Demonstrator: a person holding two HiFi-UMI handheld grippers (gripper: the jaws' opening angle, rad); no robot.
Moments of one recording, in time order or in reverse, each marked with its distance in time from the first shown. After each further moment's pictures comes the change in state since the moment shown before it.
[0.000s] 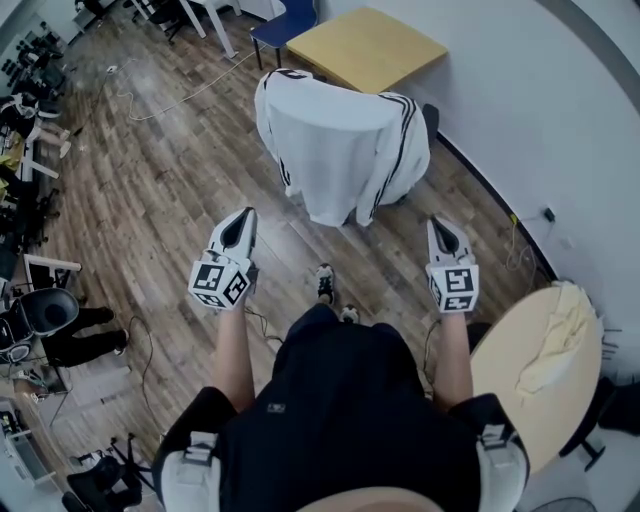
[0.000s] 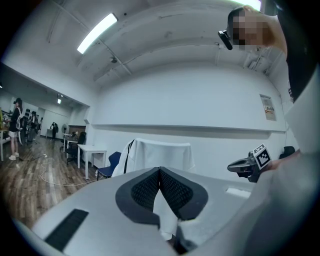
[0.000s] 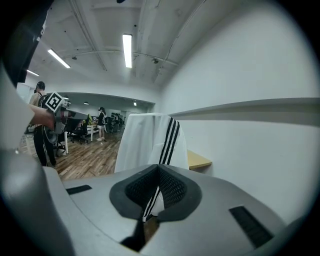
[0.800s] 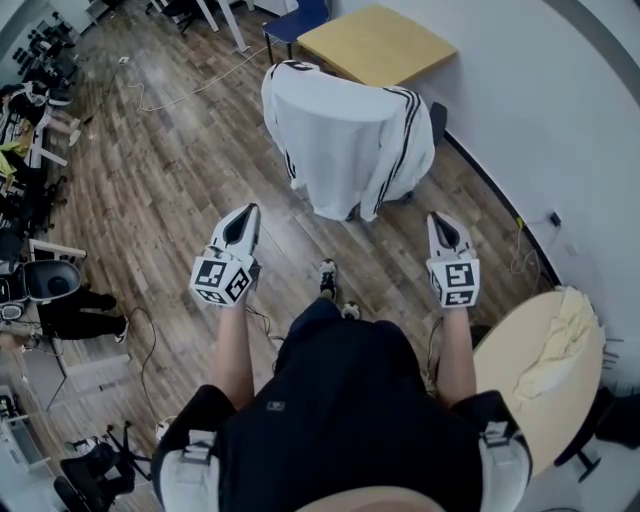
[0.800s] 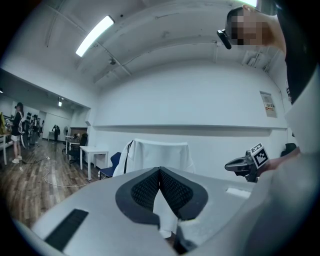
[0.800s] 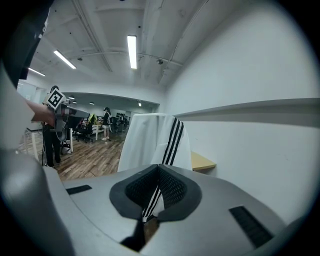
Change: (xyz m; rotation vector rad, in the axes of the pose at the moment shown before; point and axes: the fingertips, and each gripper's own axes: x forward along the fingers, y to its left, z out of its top) left arm -0.015 -0.020 0.000 0.021 0.005 0.022; right arm -0.005 0.004 -0.002 -0.019 0.020 0.053
